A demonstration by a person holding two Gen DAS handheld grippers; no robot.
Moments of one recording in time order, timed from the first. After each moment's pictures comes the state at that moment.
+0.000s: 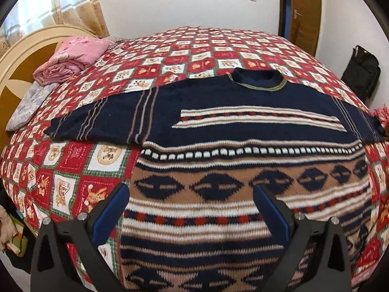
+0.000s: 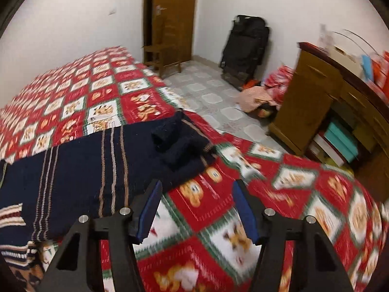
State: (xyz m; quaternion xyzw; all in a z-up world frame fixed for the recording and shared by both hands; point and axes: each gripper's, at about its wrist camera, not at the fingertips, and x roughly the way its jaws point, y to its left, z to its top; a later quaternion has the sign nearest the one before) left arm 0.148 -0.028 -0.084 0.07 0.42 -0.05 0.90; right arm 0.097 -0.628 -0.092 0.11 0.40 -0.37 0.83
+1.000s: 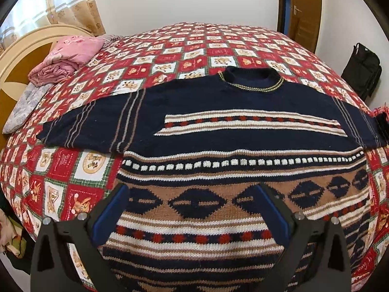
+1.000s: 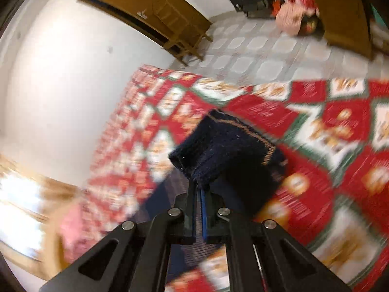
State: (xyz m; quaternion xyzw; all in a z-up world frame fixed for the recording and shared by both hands) left arm 0.164 -0.052 -0.084 0.07 0.43 -0.05 0.90; right arm 0.116 -0.717 -0.112 0.51 0.28 -0.17 0.80
